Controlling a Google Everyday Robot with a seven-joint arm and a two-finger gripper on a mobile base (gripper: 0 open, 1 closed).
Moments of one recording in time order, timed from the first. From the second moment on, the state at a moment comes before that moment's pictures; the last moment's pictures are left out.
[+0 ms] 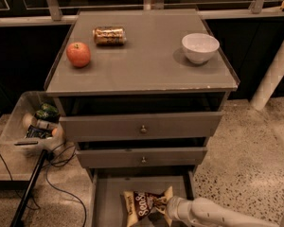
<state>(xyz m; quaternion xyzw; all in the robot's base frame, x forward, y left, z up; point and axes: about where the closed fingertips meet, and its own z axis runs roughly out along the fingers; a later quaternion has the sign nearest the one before) 0.476 -0.096 0.217 -0.55 0.73 0.15 0.38</state>
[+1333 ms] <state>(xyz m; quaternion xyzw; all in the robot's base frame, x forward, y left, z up) 0.479 -0.103 0.172 -0.54 0.75 0.13 0.36</state>
